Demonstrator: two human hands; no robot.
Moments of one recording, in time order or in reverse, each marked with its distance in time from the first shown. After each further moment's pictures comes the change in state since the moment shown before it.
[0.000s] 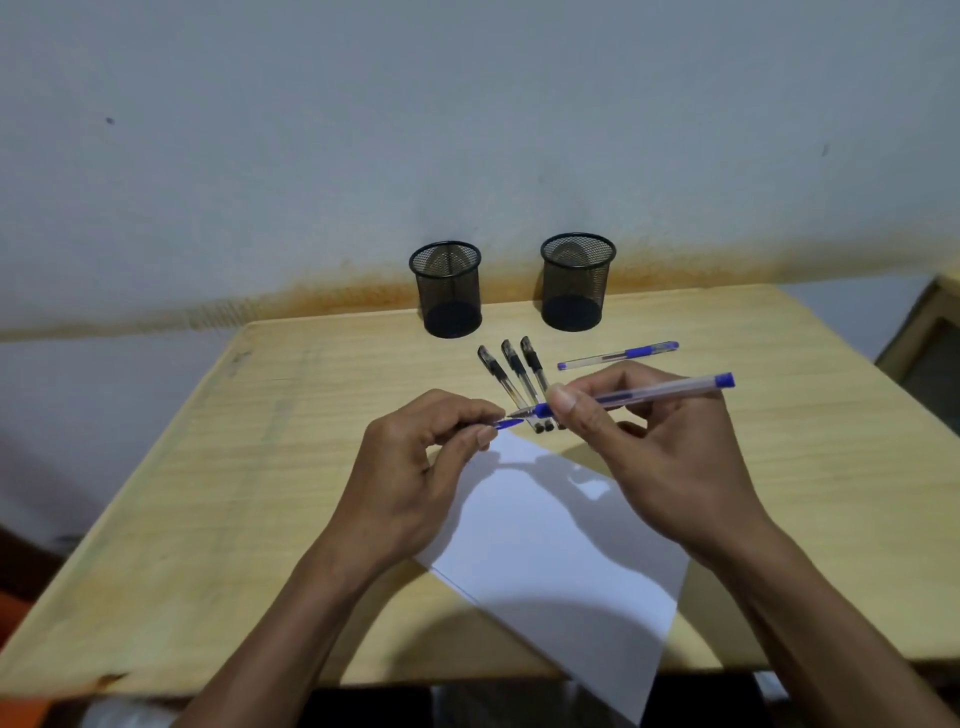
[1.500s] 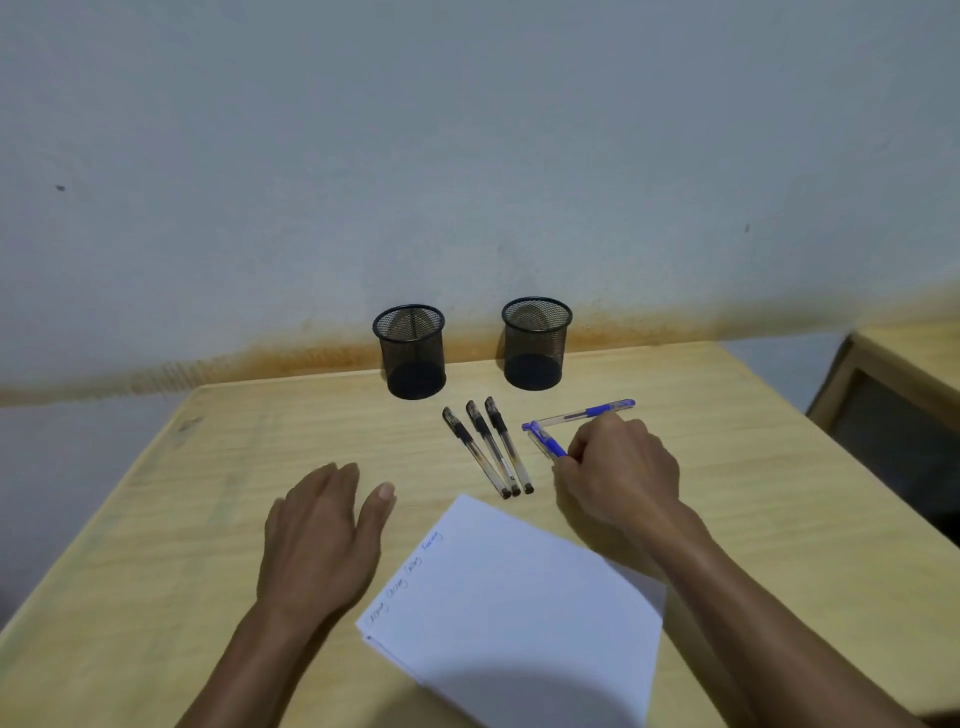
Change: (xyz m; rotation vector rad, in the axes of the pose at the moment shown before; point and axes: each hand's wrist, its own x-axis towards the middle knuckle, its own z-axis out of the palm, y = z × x) left_hand 0.004 -0.073 -0.011 0.615 -0.054 -0.397; right_hand 0.069 0.061 -0.004 -1.043 -0.002 0.334
